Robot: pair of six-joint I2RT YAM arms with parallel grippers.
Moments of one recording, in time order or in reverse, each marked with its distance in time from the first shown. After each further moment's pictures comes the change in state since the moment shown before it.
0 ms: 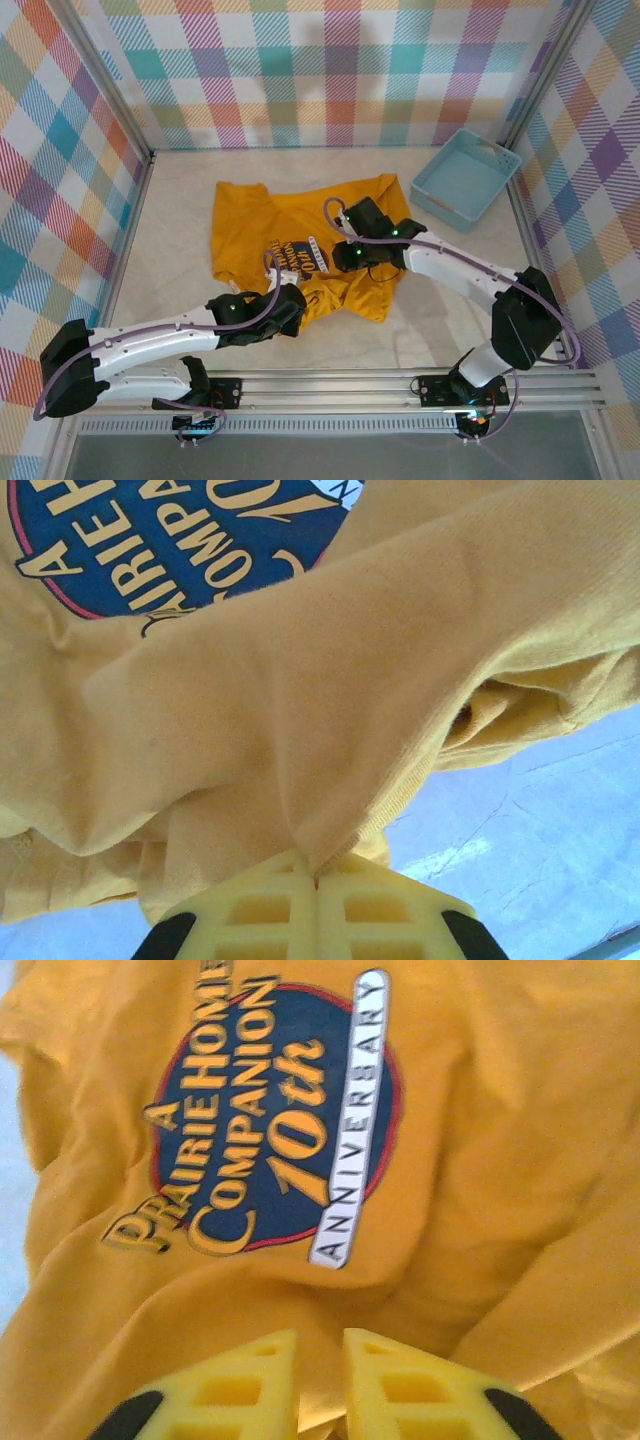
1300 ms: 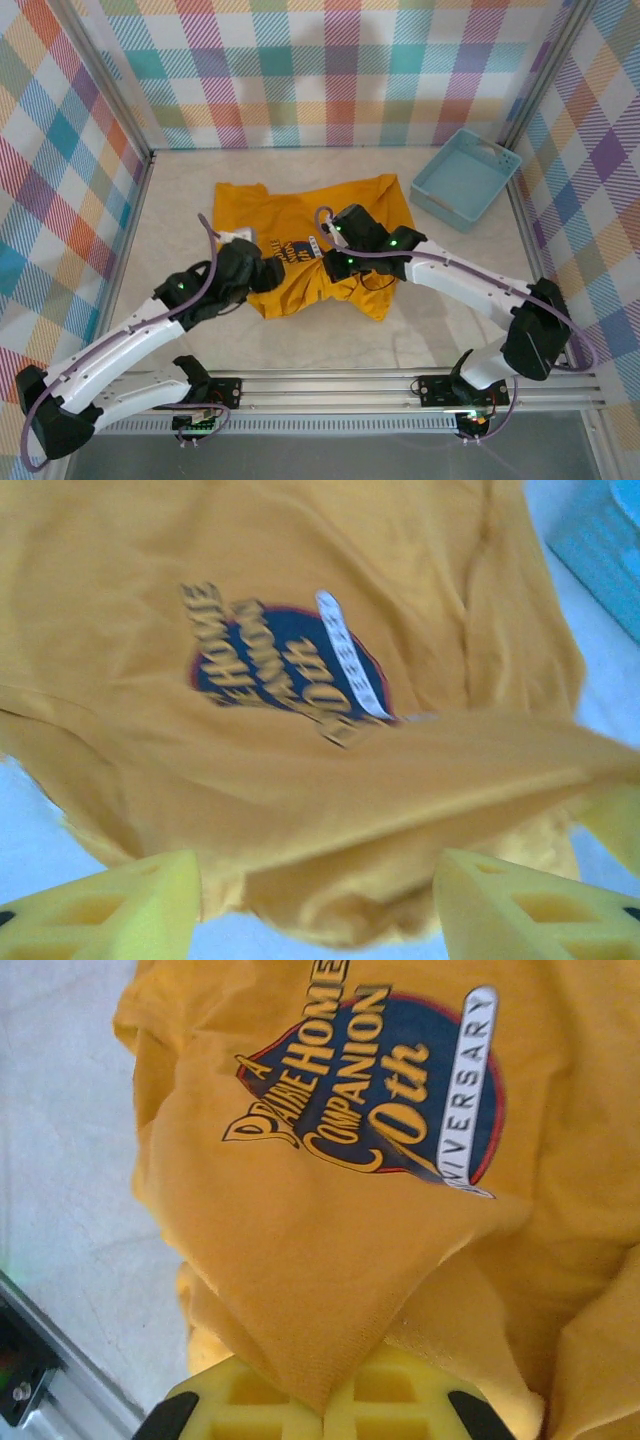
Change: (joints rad) left arm 0.267 -0.160 0.156 -0.103 0.047 -0.014; right arm 0.104 -0.033 0.061 -0.047 0.029 0.035
